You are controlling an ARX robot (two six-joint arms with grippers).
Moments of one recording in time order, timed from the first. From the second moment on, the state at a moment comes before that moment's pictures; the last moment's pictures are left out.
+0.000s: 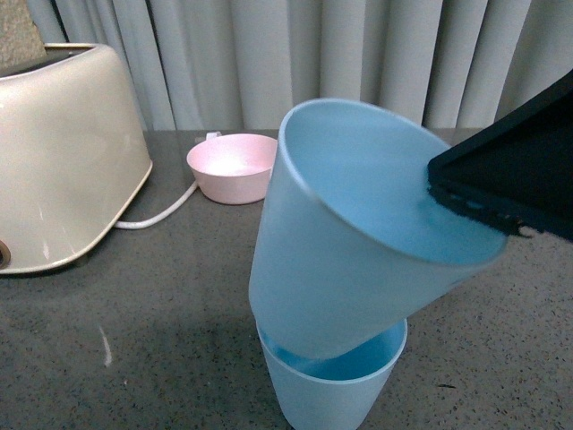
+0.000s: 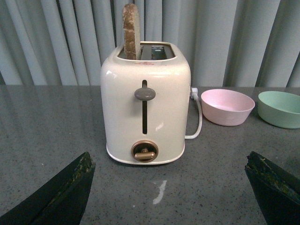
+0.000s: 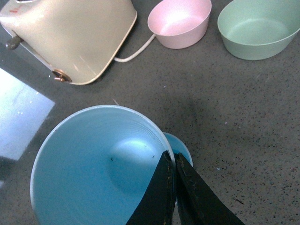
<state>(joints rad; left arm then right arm) 0.00 0.01 0.01 0.00 0.00 -0.01 0.56 1.09 0.70 -0.13 -0.07 0.33</state>
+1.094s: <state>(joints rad) 0.00 0.01 0.01 0.00 0.00 -0.01 0.25 1.00 0.61 -0.01 -0.11 0.51</state>
